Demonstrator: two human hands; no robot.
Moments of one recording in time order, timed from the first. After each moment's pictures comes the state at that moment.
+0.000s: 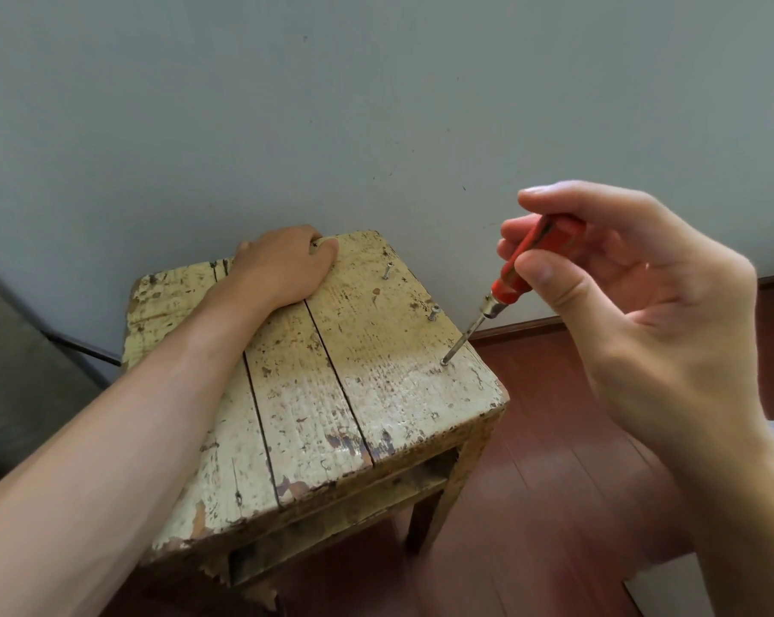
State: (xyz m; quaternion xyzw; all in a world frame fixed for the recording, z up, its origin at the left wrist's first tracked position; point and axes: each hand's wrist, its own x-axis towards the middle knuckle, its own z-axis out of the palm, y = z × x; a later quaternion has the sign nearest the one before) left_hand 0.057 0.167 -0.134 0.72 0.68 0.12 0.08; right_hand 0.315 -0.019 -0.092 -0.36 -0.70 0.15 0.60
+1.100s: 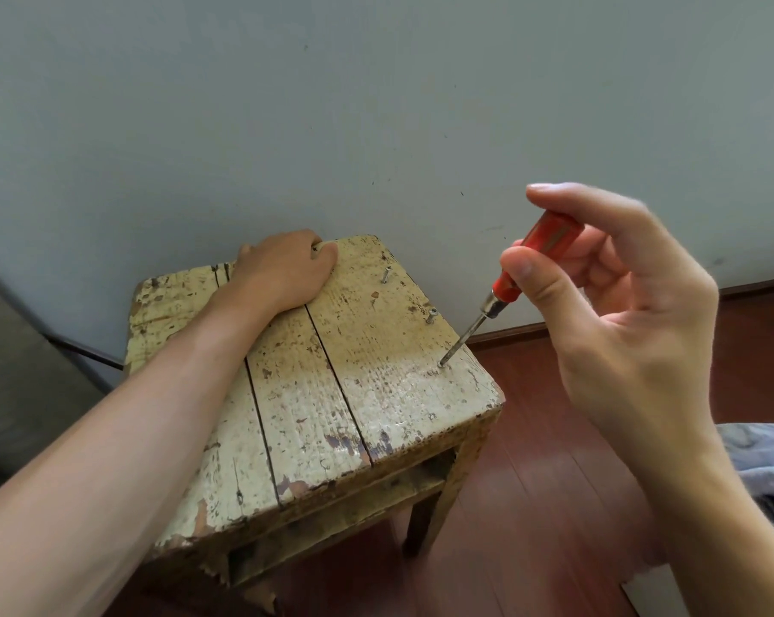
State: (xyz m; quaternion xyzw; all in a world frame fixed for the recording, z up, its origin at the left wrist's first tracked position) left_hand 0.058 0.167 -0.135 0.72 0.68 0.13 0.07; right_hand 0.311 -0.013 -0.101 -0.40 -0.66 0.10 0.63
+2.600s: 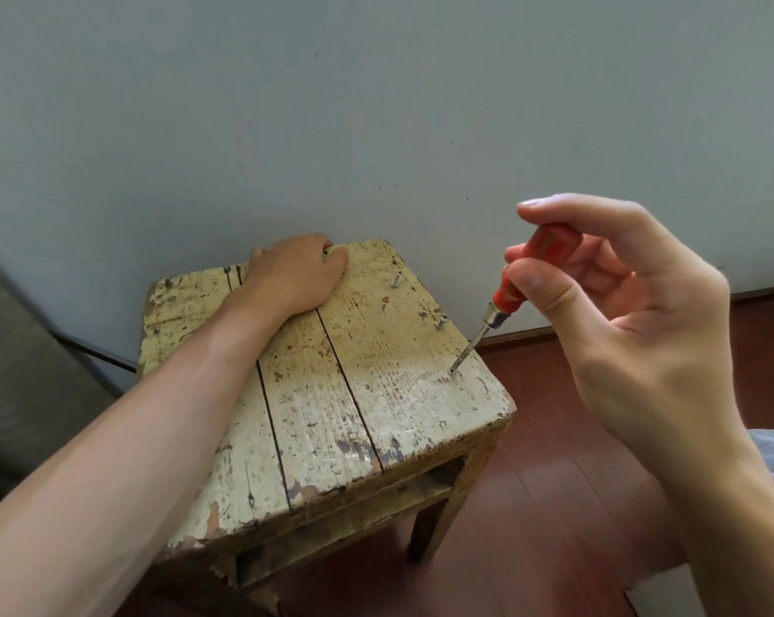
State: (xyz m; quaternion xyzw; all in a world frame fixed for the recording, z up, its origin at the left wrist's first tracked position) left_hand 0.059 0.168 -0.138 0.73 0.67 0.13 0.06; right_hand 0.309 -0.020 -0.093 -0.38 -0.69 0.15 0.60
